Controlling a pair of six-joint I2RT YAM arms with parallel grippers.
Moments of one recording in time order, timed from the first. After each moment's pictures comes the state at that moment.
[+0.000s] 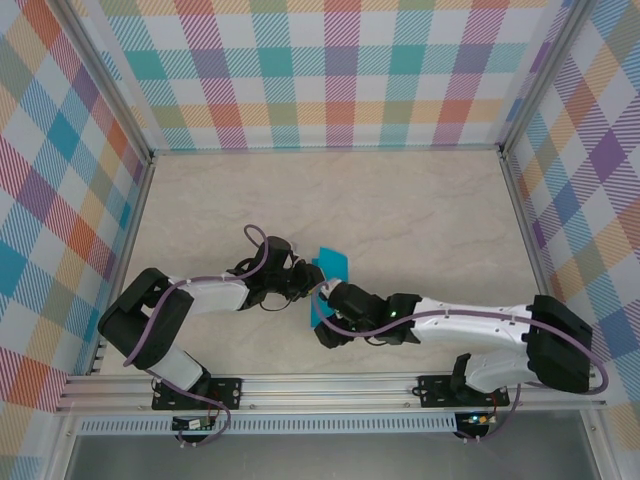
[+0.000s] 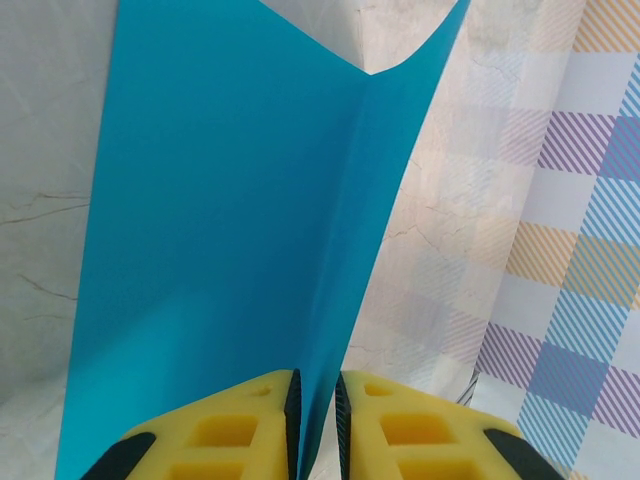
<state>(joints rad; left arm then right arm) -0.64 1.56 0.63 0.23 0.43 -1.20 1.20 1.33 0.76 -0.39 0.09 0.50</state>
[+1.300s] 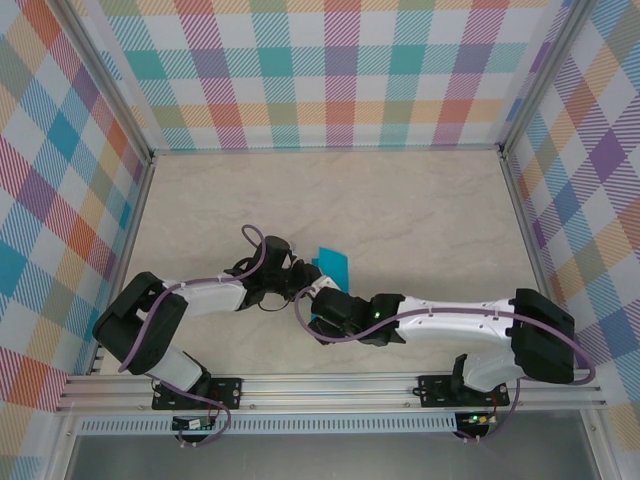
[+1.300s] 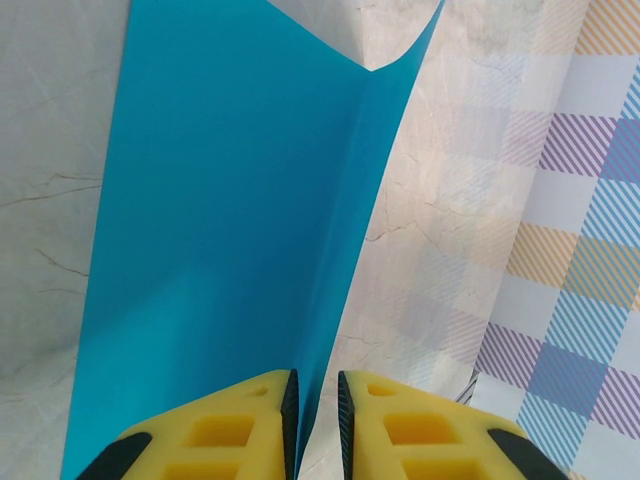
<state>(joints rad) -0.64 1.53 0.63 0.18 0.43 -1.20 1.26 1.42 0.86 -0.45 0.25 0.47</state>
